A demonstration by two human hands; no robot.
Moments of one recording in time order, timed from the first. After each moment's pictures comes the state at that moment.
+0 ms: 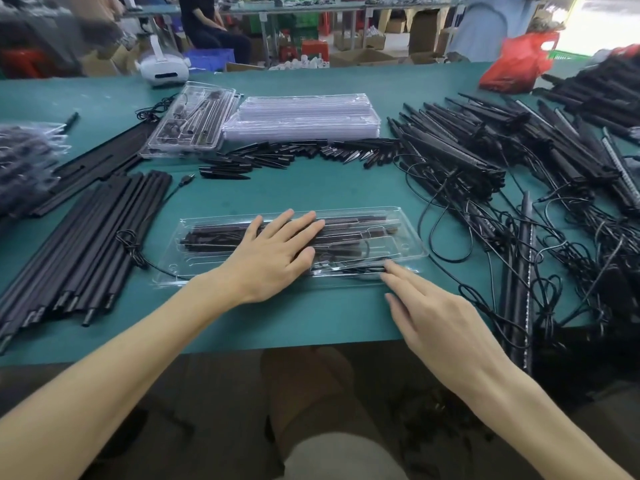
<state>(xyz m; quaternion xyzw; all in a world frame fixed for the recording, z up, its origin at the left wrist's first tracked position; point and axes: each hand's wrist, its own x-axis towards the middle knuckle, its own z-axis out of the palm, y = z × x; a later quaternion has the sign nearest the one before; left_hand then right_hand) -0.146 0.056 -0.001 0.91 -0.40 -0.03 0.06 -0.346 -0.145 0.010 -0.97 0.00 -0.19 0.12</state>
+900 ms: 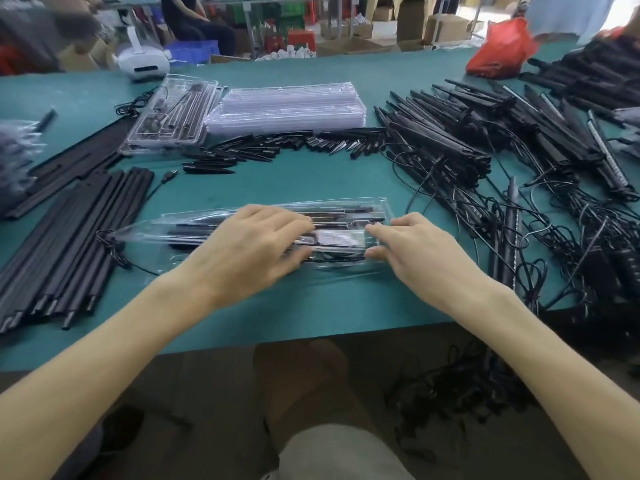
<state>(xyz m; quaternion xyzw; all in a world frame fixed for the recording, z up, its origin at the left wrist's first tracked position) -0.178 0.060 0.046 0.81 -0.55 0.20 0.05 -0.288 -0.185 0.024 -1.00 0.02 -0.07 0.05</state>
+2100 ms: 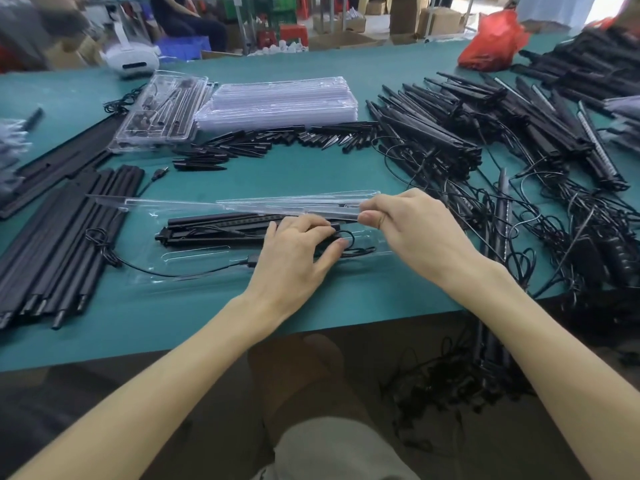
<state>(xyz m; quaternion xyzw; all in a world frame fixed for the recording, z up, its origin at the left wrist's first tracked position) -0.214 0.000 0.008 0.89 -0.35 0.08 0.28 -0.282 -0.185 0.045 -0.97 0.05 -0.16 0.19</state>
